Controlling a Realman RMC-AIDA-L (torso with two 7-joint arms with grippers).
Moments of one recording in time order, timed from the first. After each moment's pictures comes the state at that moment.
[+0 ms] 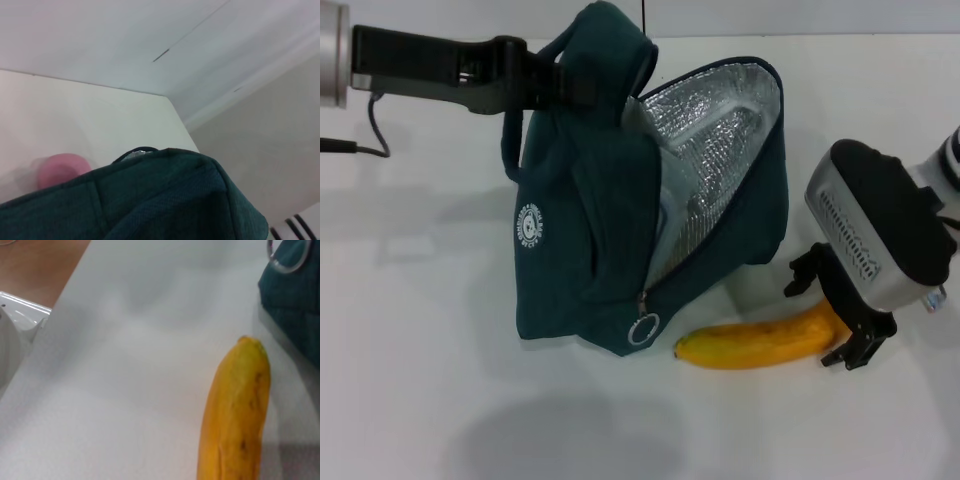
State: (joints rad) left arm -0.67 -2.01 0.75 1.06 2.00 1.80 -2.59; right arm 0.73 2.02 -1.63 -1.16 -2.43 -1.51 1.60
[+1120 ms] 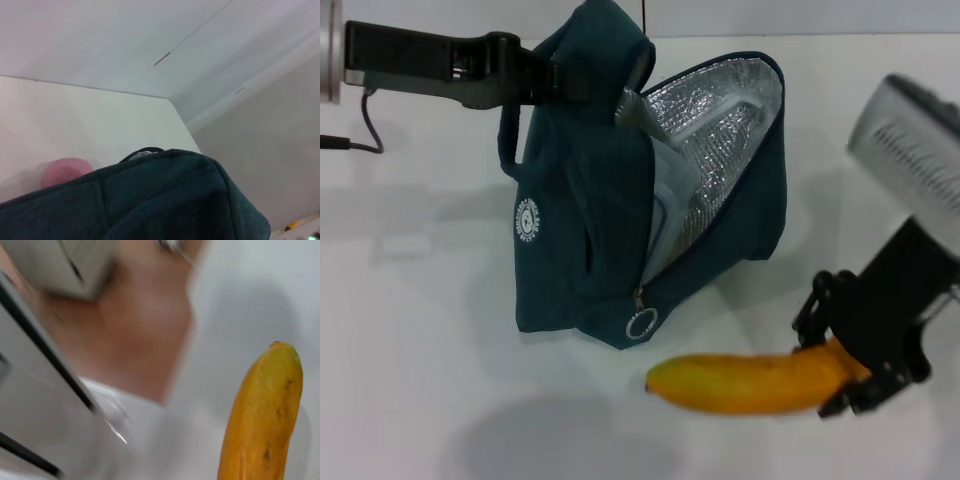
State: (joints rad) left arm -0.67 -2.00 0.74 1.06 2.00 1.80 -2.58; right arm 0.78 2.02 -1.44 -1.20 -2.24 -1.90 1.61
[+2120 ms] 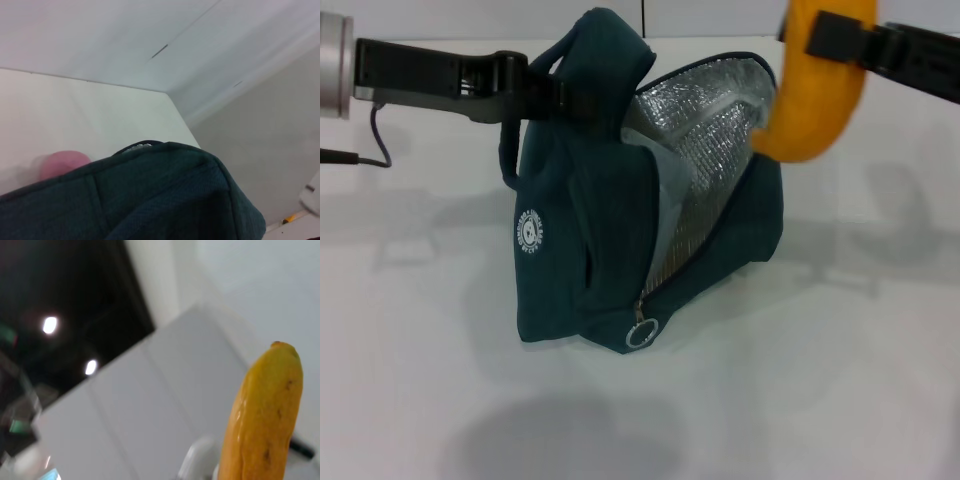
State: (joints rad) left arm -0.67 -2.01 0.75 1.02 2.00 1.79 -2.54; right arm 0.73 2.00 -0.72 -0.47 -1.51 -2.01 1.76
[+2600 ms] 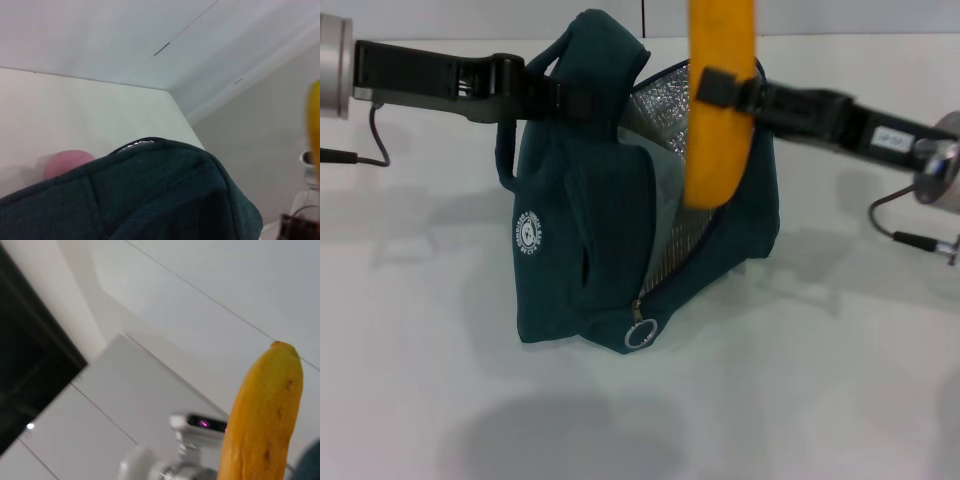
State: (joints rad) left arm -0.68 -1.99 0.75 0.97 2.00 1.78 -2.50; right arm 0.78 2.03 -0.87 -0.18 -1.44 -1.76 1.71
